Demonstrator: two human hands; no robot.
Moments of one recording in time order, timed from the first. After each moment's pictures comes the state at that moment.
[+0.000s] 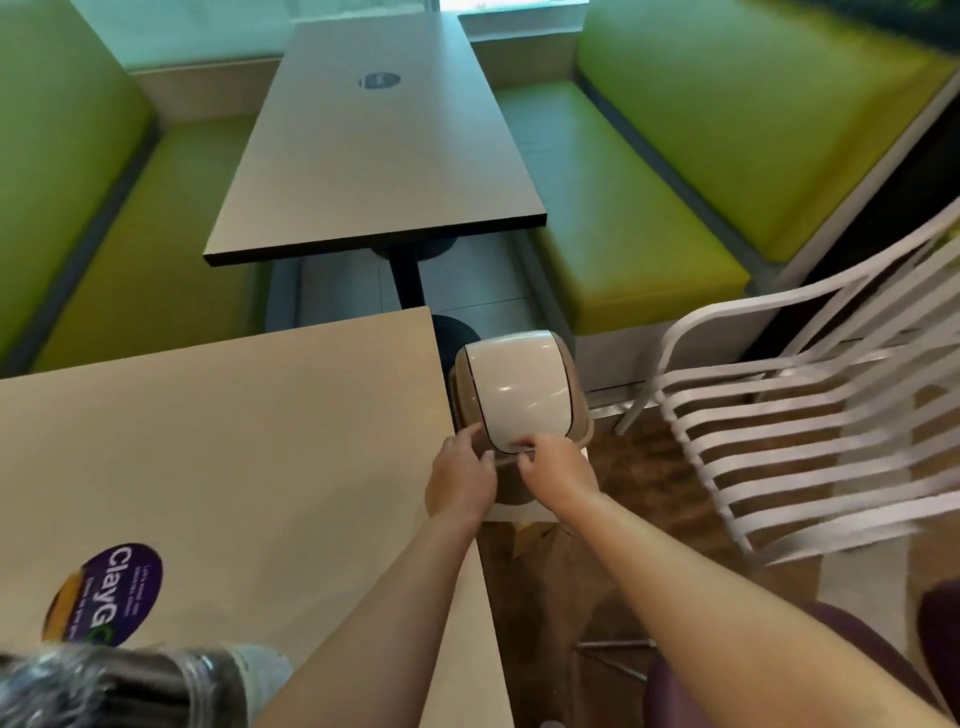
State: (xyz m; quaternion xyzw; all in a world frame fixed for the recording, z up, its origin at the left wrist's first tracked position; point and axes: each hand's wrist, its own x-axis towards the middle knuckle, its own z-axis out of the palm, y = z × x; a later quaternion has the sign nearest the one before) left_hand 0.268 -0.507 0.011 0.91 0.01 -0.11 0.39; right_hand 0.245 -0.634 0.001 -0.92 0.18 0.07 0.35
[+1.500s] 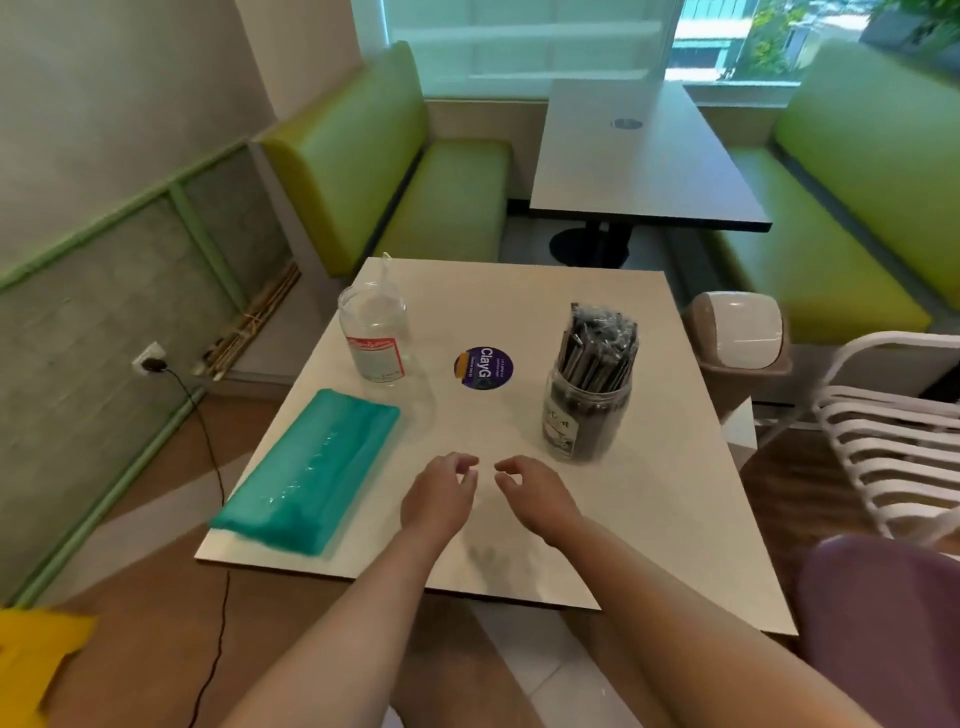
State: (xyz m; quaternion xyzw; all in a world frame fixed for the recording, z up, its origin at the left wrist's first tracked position) left_hand -0.053 -0.052 0.069 0.93 0.09 -0.05 0.34; right_hand -0.047 -0.195 0.075 -0.91 0.02 0.13 0.40
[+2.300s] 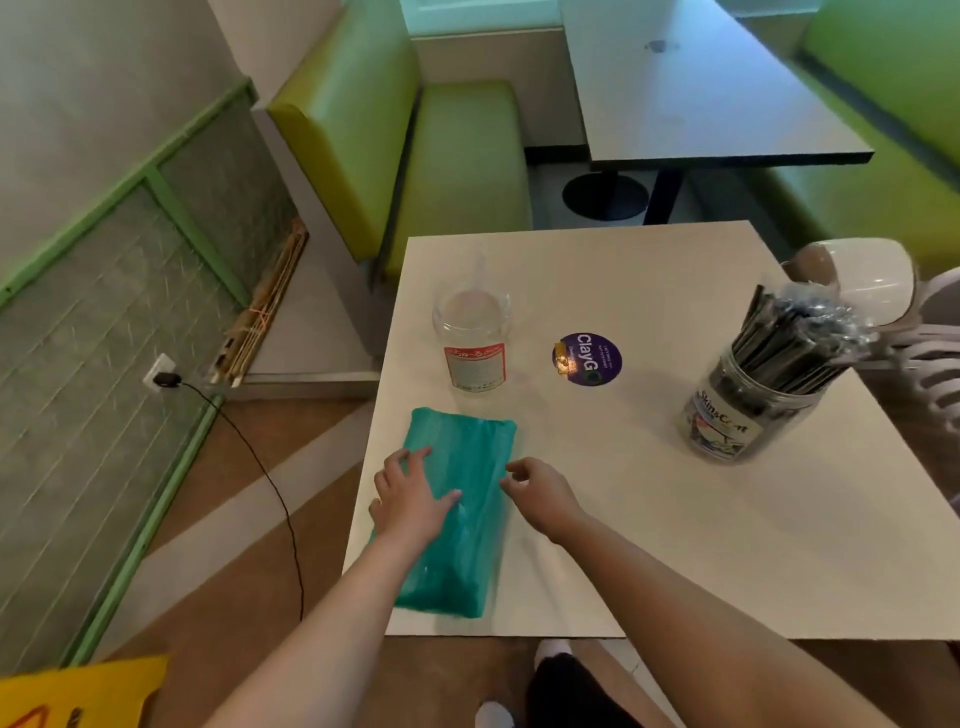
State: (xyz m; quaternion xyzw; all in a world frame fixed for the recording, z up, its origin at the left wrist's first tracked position) left_hand 0.028 0.197 0.040 0.96 0.11 -0.14 0.23; right_hand 0.027 0.020 0.037 -0.85 0.15 0.20 0.47
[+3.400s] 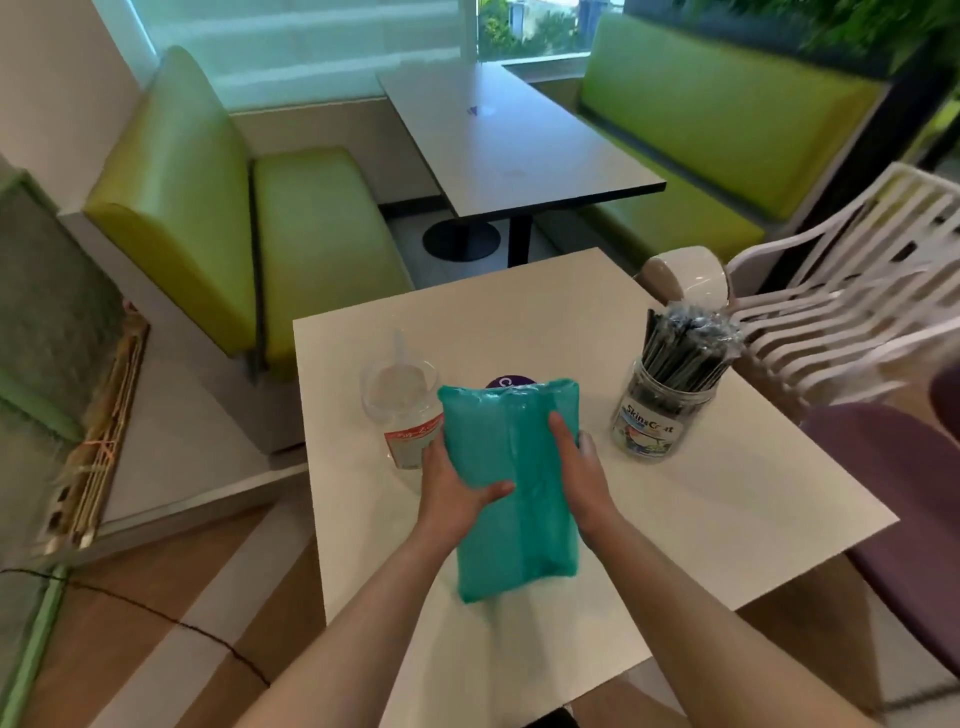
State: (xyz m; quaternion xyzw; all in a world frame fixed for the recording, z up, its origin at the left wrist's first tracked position) left_hand 0.118 0.132 0.079 0.80 -0.08 -0.14 0.57; right_hand 0.057 -0.015 0.099 -0.58 0.36 -0.10 0.72
